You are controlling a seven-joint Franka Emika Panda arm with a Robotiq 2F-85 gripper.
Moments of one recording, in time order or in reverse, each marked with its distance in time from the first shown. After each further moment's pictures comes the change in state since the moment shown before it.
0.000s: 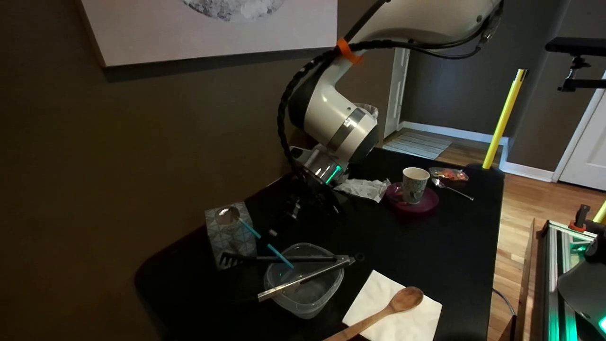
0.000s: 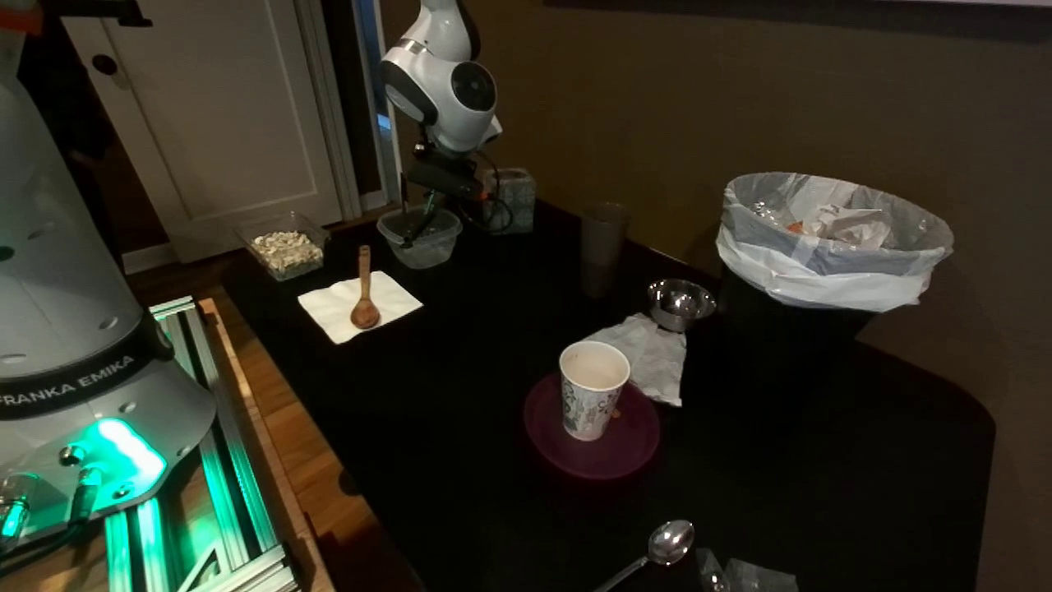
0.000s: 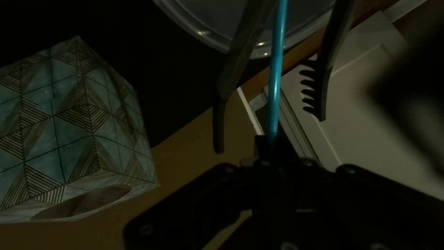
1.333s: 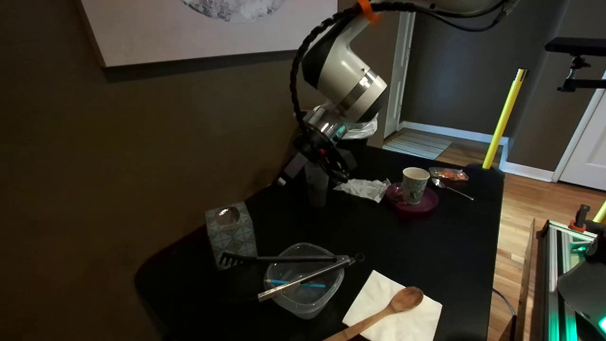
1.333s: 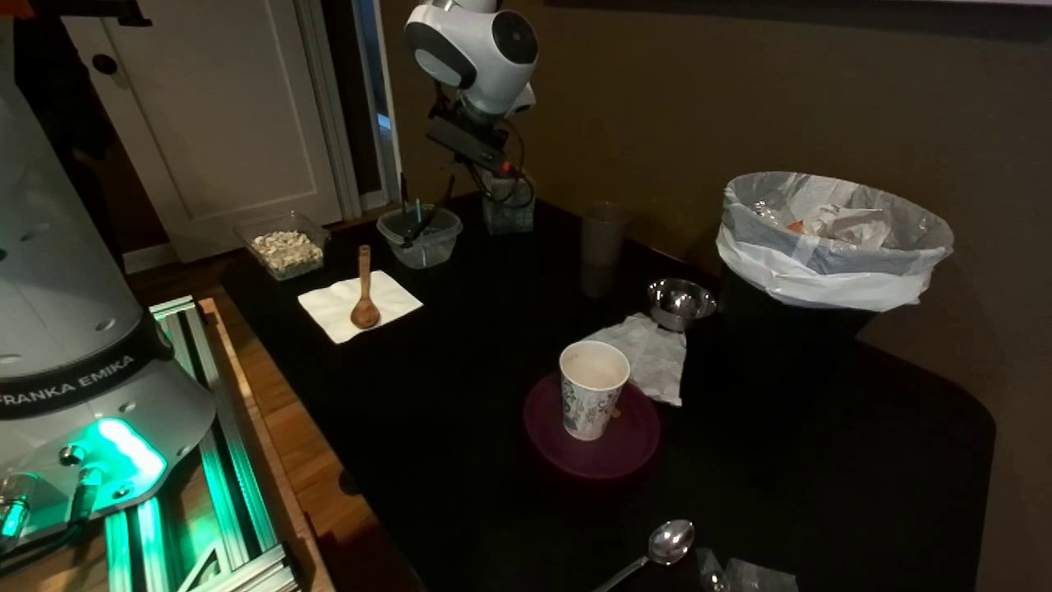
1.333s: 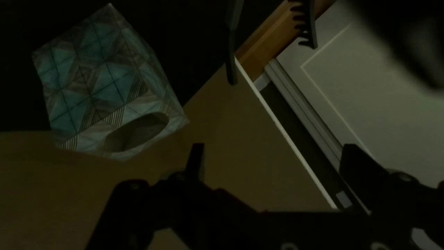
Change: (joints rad) arm -0.058 -0.146 -0.084 -0.011 -0.197 -0.157 0.333
